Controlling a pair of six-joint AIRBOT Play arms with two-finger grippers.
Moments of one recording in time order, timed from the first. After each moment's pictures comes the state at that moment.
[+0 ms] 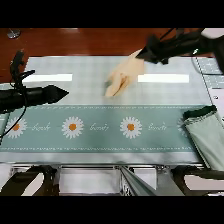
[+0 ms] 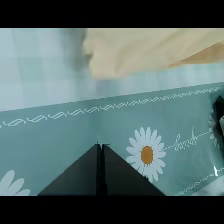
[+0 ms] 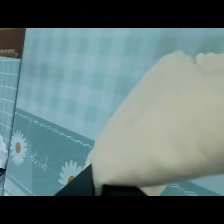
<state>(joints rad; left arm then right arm) 0.02 -0.83 0.81 0.75 -1.03 -1.29 0.07 -1.49 1.72 -0.80 1.28 1.60</state>
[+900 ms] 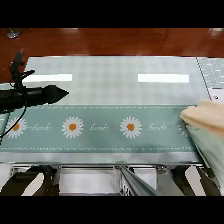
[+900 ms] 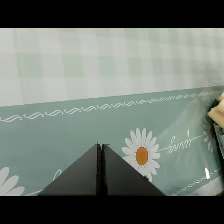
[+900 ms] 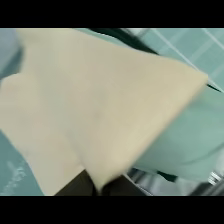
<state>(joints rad) 0.02 -0.83 0.81 0.75 -1.03 -1.33 -0.84 -0.80 1.25 -1.61 1.73 1.78</state>
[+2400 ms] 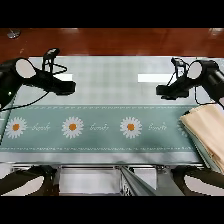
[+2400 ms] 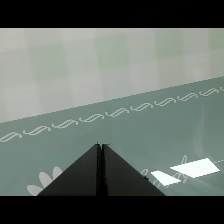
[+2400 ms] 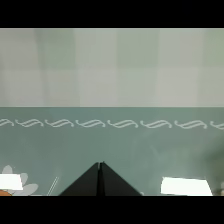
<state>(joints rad) -0.19 -1.26 1.15 1.28 -1.11 -1.55 0.13 -1.35 1.18 -1.48 1.21 1.76</state>
